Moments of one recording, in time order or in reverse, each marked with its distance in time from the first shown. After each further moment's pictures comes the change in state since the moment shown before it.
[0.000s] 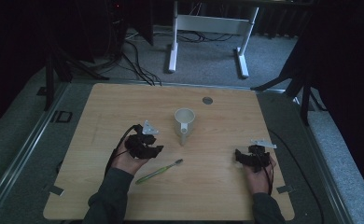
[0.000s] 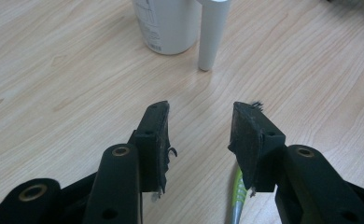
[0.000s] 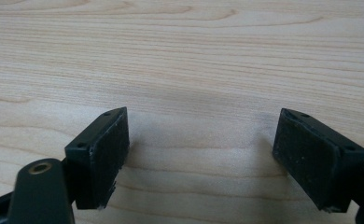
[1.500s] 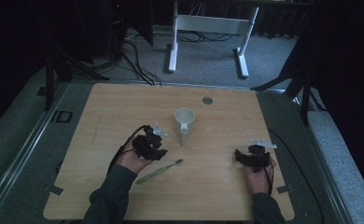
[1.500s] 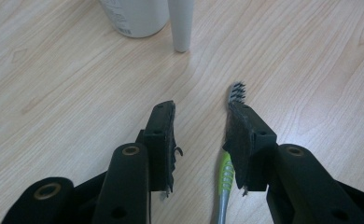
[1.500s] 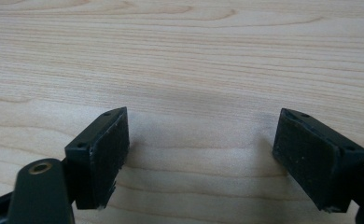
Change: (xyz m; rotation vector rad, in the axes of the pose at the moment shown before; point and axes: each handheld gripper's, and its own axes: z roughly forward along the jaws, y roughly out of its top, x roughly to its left) left arm -0.010 0.013 0.013 0.117 -0.055 0.087; right arm 0.000 0.000 0.000 0.000 0.000 0.000
